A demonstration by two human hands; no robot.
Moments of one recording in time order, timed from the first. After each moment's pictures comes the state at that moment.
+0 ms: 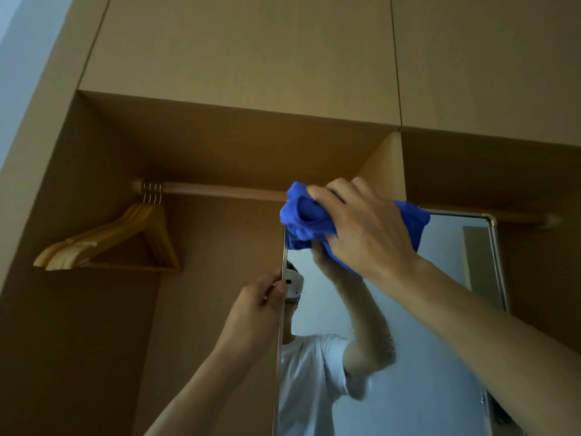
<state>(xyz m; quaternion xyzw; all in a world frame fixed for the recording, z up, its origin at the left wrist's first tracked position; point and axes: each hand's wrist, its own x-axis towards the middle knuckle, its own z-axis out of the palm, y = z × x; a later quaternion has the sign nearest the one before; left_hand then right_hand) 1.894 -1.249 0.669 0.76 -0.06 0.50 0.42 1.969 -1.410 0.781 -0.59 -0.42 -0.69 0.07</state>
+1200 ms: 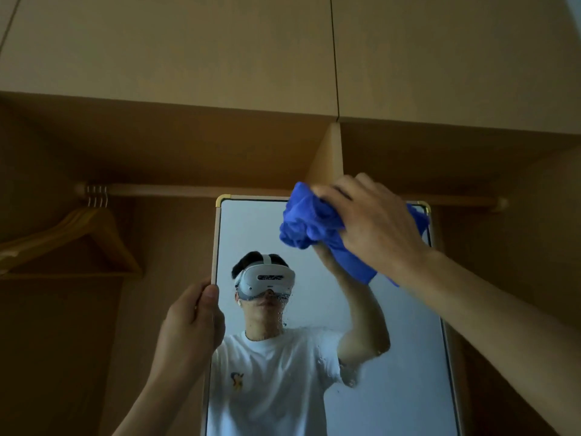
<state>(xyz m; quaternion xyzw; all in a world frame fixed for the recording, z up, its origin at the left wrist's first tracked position) 1.914 -1.270 0.649 0.70 0.00 0.61 0.38 2.027 -1.504 0.780 -0.60 -0.43 -0.67 0.07</state>
